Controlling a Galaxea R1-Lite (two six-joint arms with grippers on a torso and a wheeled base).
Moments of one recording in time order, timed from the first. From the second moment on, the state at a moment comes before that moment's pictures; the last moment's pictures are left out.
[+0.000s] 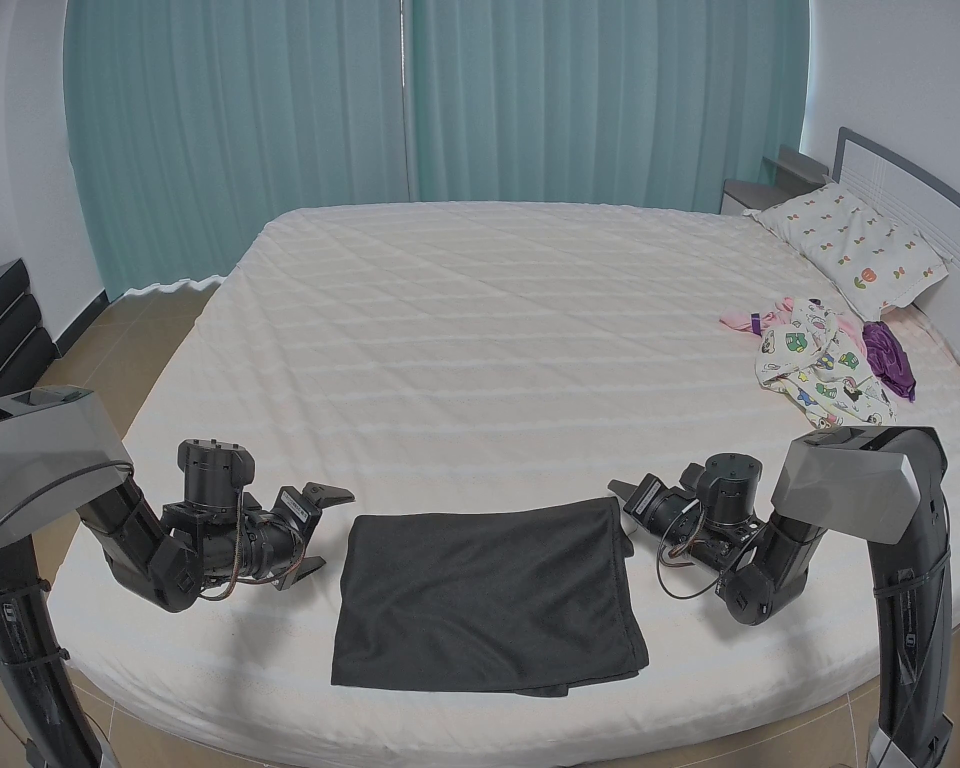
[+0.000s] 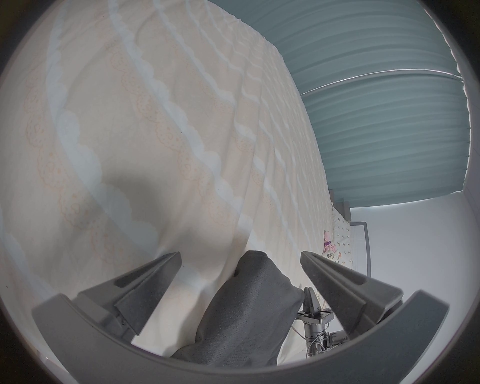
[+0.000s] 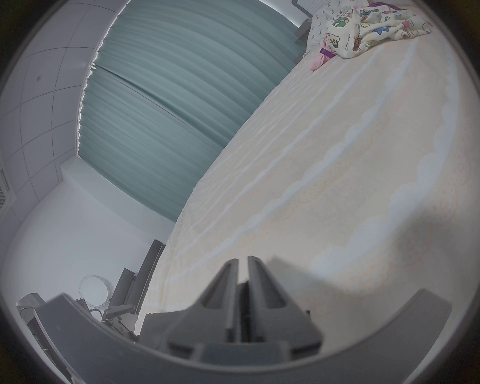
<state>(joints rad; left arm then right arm) -0.18 2.10 -0.64 -0.85 -0.29 -1.14 0.34 2.46 -0.83 -1.42 0.12 0.85</state>
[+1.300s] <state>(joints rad) -0.18 1.22 -0.30 -0.78 -0.23 -0.80 0.31 1.45 -0.10 -1.42 0.03 0.34</state>
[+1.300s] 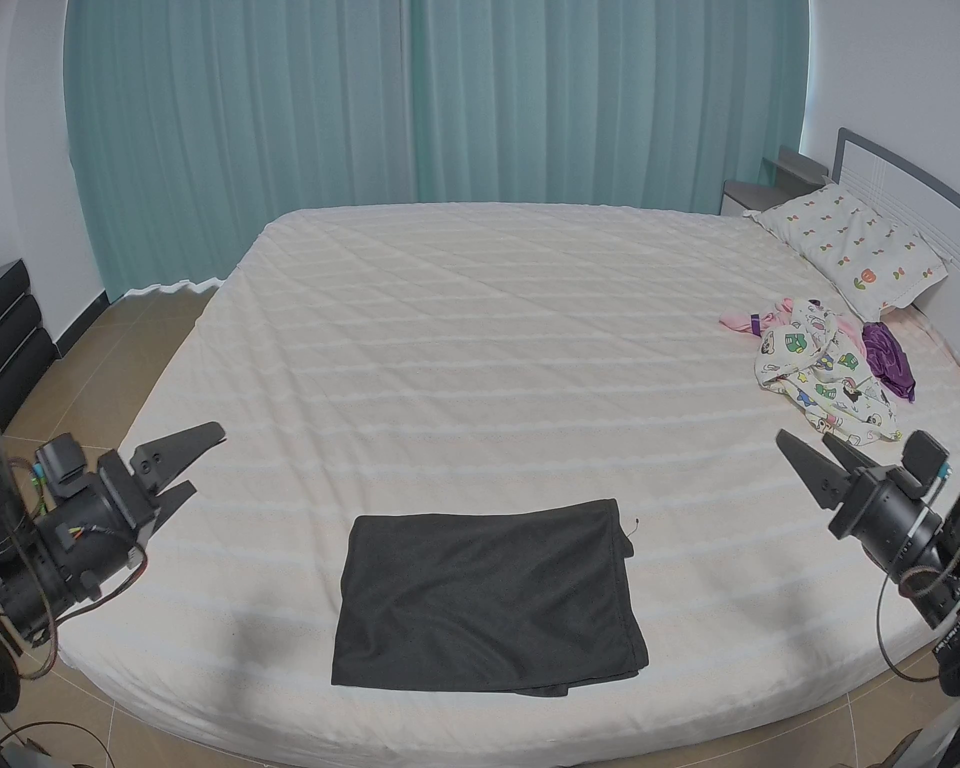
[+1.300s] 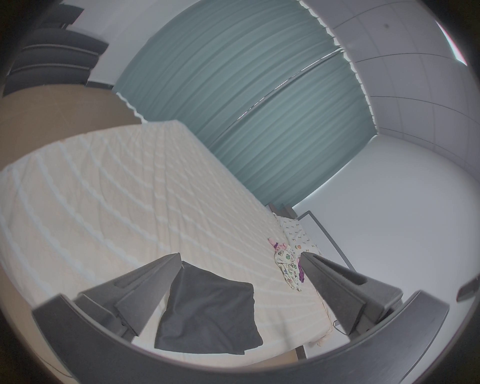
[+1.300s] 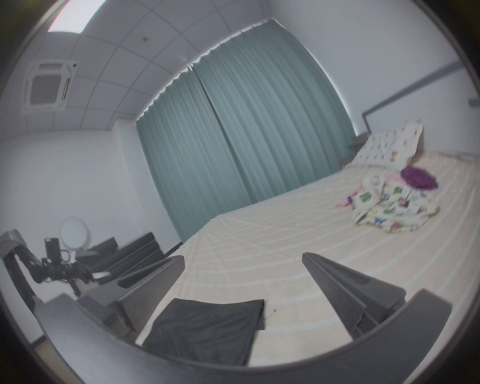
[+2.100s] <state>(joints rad) -0.14 0.29 -0.17 -0.21 -0.02 -0.32 0.17 0.33 -0.02 -0.30 -0.05 0.14</state>
